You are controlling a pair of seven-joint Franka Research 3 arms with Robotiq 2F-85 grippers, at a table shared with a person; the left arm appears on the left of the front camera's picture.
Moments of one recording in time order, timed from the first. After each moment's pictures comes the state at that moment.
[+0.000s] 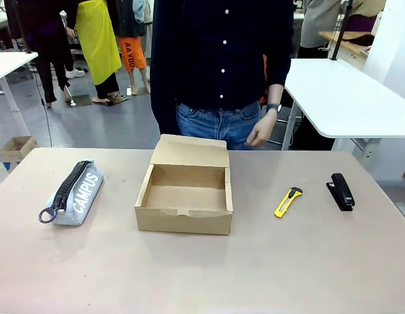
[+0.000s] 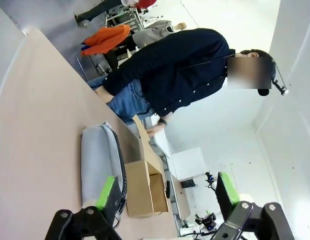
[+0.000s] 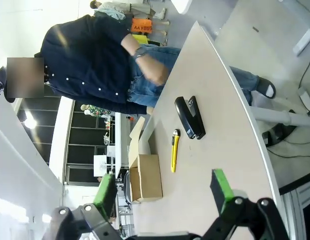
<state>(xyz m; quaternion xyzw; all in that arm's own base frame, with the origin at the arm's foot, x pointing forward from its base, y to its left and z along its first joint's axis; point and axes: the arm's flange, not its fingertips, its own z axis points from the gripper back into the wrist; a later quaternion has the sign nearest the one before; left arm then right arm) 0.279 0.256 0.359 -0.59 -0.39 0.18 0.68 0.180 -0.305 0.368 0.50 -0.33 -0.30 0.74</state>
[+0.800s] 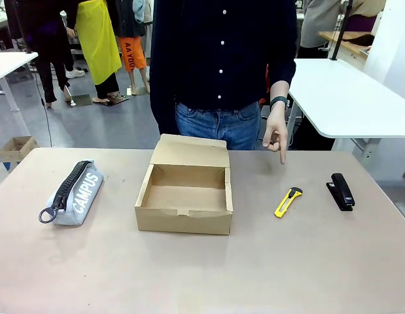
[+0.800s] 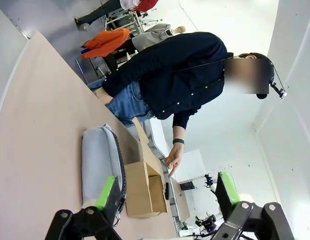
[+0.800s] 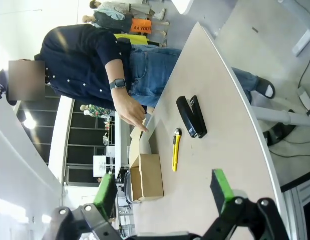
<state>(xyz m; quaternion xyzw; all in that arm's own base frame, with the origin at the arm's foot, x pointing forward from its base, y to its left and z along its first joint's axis) 0.271 0.264 0.362 -0.59 -0.39 0.18 0.68 0.176 -0.304 0.374 0.50 -0.33 -0.30 0.74</state>
